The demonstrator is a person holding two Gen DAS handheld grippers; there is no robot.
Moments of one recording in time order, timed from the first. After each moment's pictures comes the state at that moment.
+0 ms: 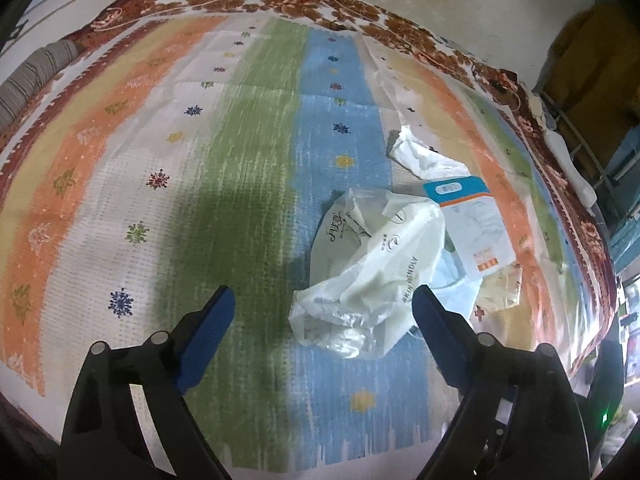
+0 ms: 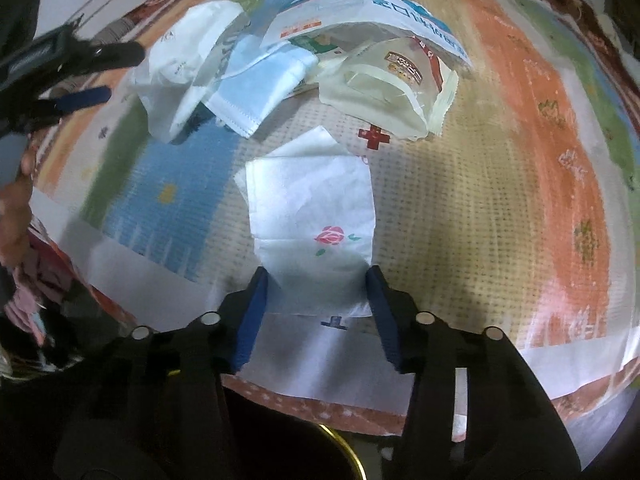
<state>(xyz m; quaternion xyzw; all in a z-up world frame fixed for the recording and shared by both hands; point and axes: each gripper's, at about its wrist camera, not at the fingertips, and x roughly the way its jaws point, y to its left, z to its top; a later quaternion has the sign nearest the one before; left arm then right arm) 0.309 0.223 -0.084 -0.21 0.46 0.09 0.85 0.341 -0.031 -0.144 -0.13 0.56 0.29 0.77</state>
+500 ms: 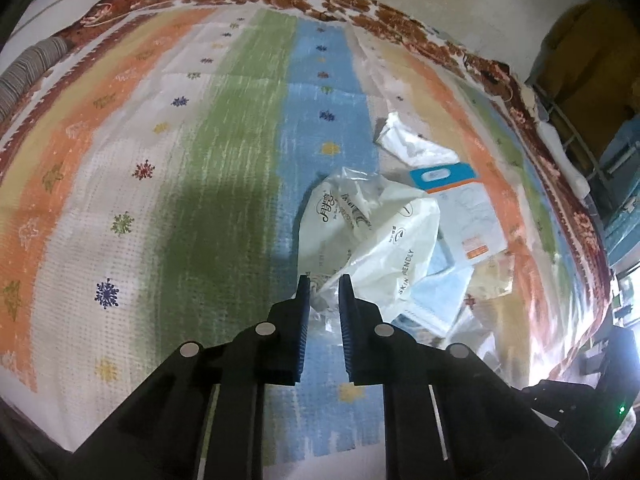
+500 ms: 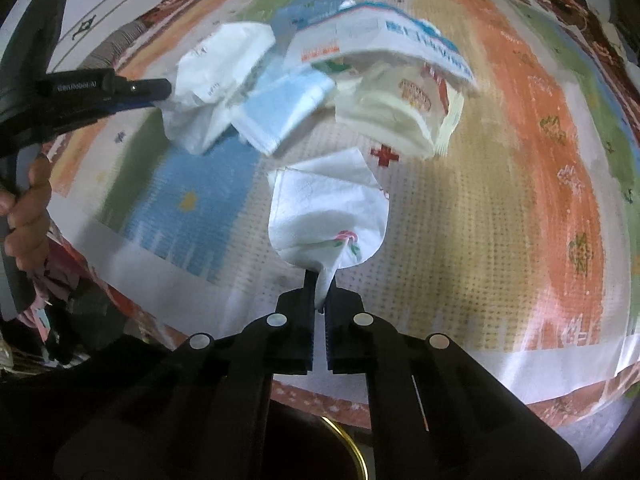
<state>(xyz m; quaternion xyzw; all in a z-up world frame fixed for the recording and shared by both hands) 0.305 0.214 -0.082 -0.22 0.47 0.07 0.85 0.339 -0.032 -0.119 -0.12 0.54 0.31 0.77</state>
